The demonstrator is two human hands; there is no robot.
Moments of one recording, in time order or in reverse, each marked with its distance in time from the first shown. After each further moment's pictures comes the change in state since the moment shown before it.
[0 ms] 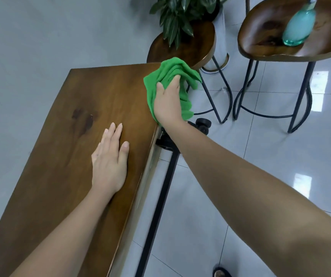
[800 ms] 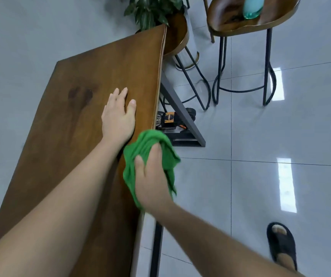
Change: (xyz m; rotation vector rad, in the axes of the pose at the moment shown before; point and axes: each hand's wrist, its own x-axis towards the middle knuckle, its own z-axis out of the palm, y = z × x) left_hand -0.011 -0.024 -0.003 -0.143 0.004 0.185; right_hand -0.333 0.114 0.071 -0.050 -0.002 0.030
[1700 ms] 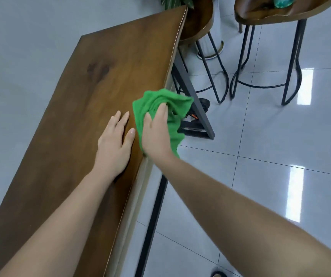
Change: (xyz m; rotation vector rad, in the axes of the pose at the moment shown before) left_hand -0.162 -0.033 -0.016 0.041 -0.050 -0.050; right_hand 0.046 -0.005 -0.012 -0.054 -0.037 -0.032
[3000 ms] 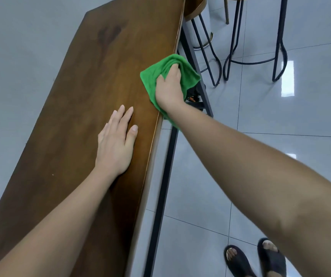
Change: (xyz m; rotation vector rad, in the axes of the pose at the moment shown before) left_hand -0.173 -0.097 -0.006 0.074 0.018 0.141; right_hand -0.090 0.007 0.034 -0.079 0.139 -0.024
